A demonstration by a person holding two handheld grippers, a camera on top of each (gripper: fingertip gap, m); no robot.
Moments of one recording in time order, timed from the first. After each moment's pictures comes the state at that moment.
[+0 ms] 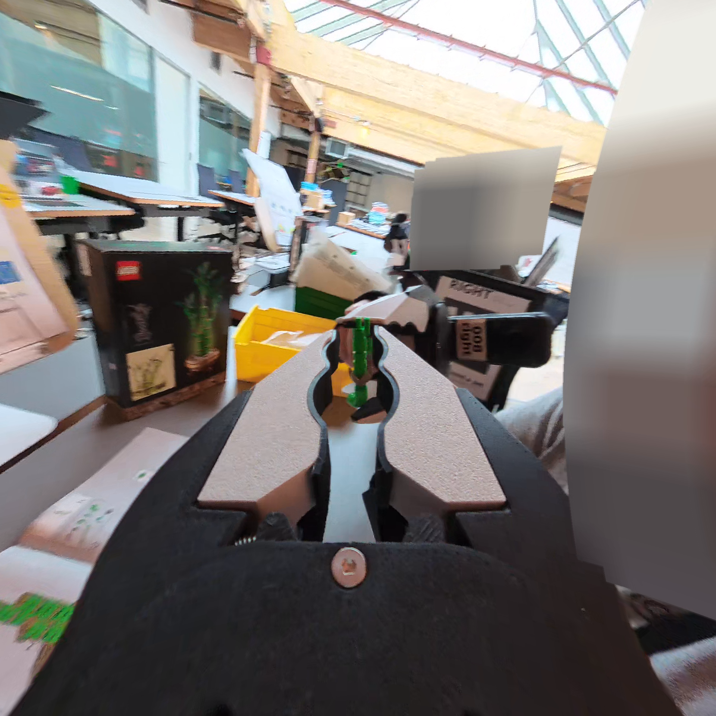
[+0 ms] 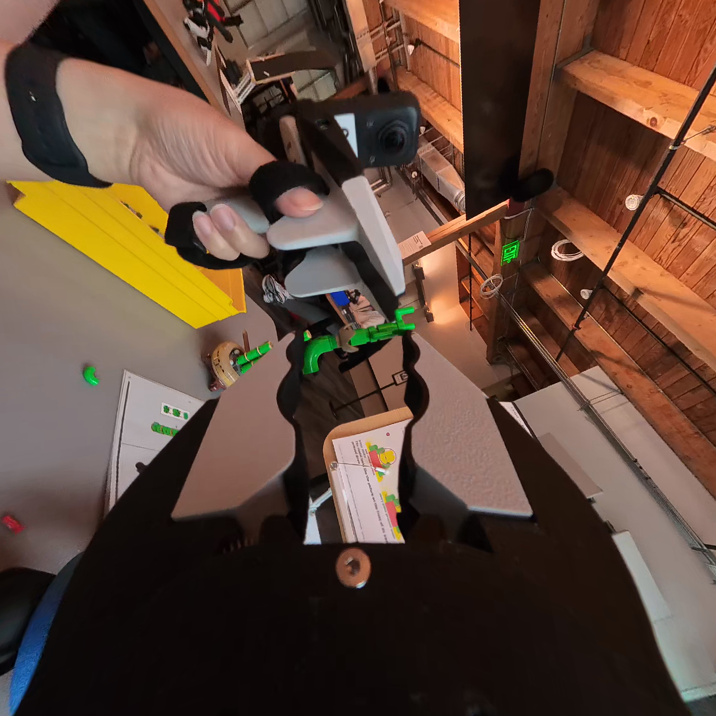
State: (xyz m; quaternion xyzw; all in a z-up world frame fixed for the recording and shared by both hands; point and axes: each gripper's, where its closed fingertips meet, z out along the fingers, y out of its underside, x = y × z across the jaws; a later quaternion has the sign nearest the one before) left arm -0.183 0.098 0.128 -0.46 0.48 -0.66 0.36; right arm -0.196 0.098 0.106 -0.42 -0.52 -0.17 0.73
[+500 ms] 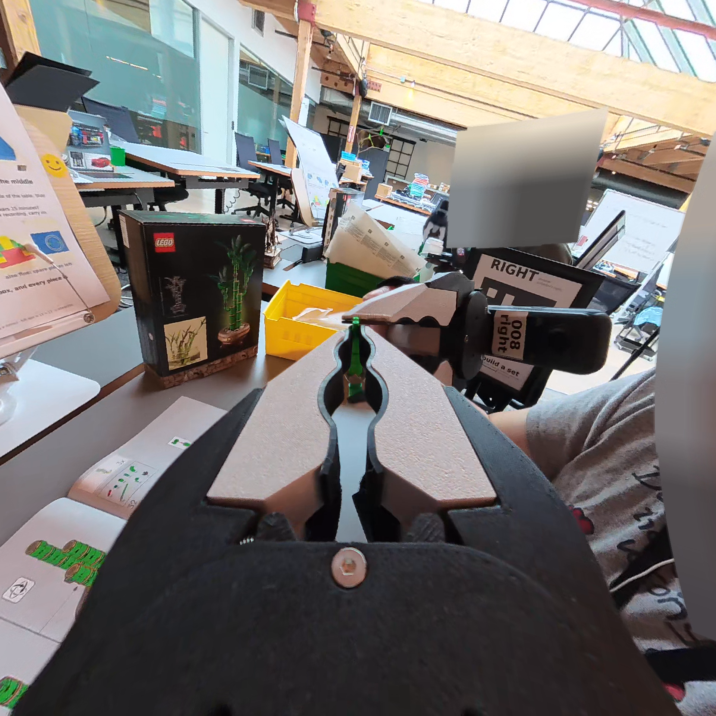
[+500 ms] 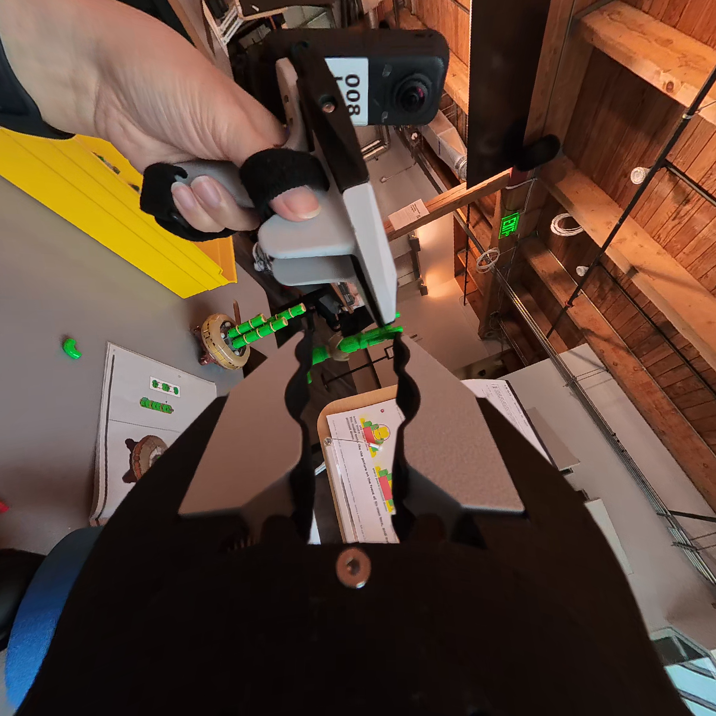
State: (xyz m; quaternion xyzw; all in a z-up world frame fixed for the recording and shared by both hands) left arm -0.173 0.106 0.114 -0.50 0.49 -0.61 0.37; right arm -0.191 0.112 0.098 -0.44 -0.51 -0.21 0.71
